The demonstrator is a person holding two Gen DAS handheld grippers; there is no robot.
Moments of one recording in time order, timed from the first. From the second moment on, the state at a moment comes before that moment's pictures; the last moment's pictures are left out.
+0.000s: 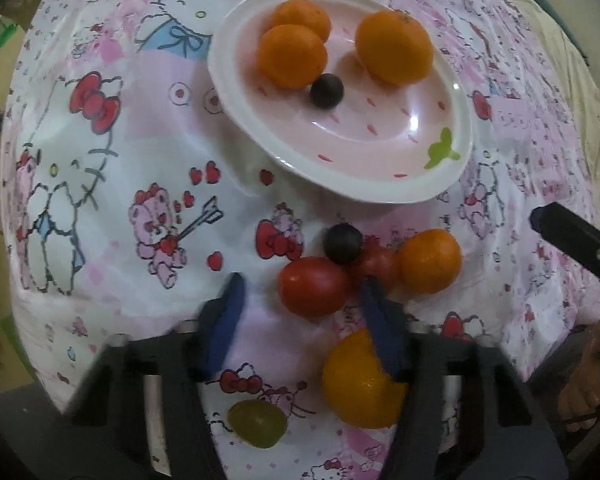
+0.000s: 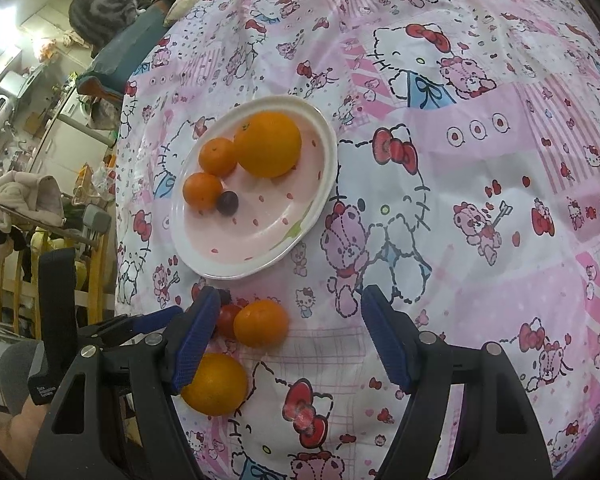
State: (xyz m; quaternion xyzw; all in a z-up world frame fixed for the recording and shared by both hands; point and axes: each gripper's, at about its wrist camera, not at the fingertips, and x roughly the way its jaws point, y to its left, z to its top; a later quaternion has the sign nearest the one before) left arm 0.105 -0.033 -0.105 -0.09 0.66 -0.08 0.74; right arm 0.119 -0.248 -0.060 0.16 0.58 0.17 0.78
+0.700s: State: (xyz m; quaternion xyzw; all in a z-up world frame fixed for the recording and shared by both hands) left arm 0.097 0.004 -0.066 -0.12 0.62 -0.05 0.77; right arm 0.118 -0.208 -0.100 0.15 0.63 0.22 0.73
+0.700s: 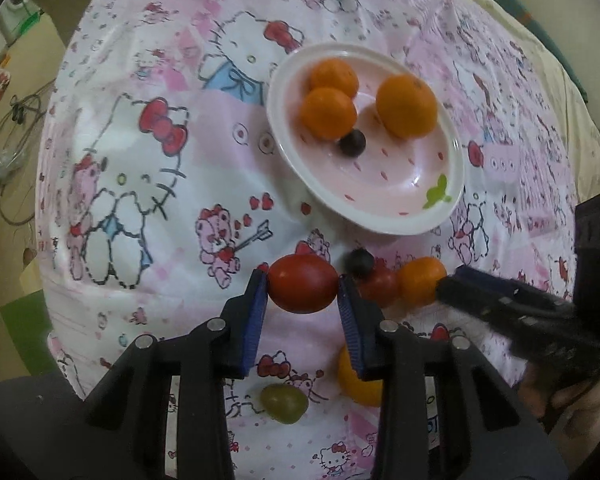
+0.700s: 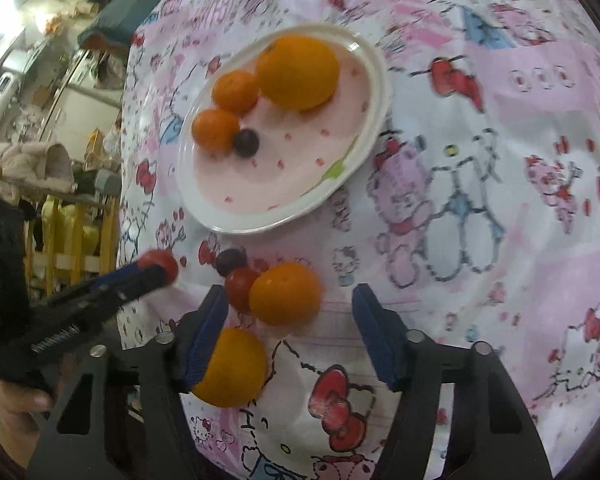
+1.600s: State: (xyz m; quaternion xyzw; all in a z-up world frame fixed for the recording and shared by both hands) left arm 0.097 0.007 -0.061 -0.09 0.60 -0.03 0.80; right arm 0.118 -0.208 -0.094 0.14 0.62 0.23 0.74
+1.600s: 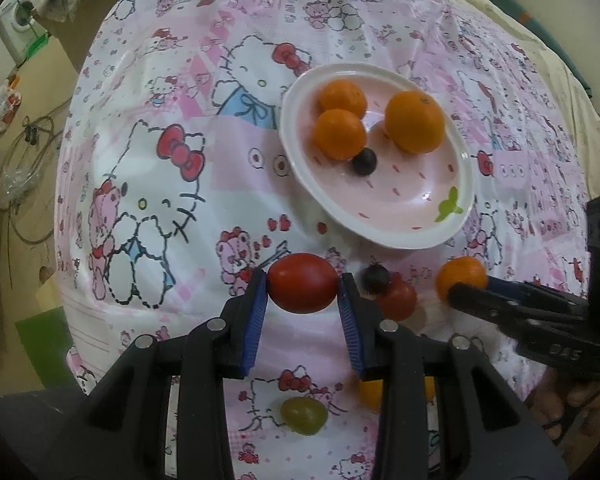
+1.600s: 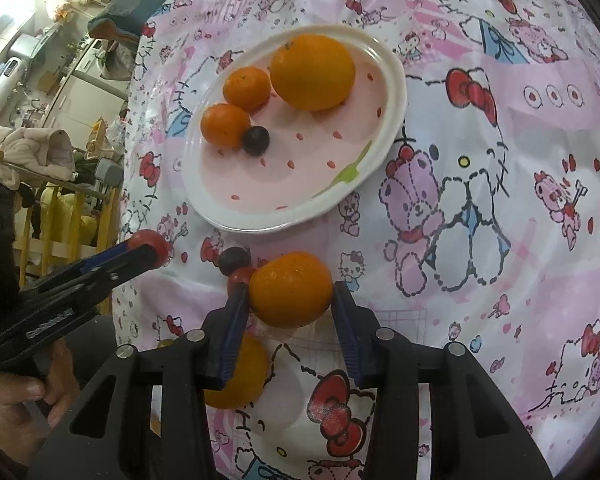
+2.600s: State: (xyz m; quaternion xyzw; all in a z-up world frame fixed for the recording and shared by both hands) left arm 0.111 0.006 -0.026 -0.06 0.55 -0.03 0.83; right arm 0.139 -0.258 -0.028 0.21 0.54 0.23 0.78
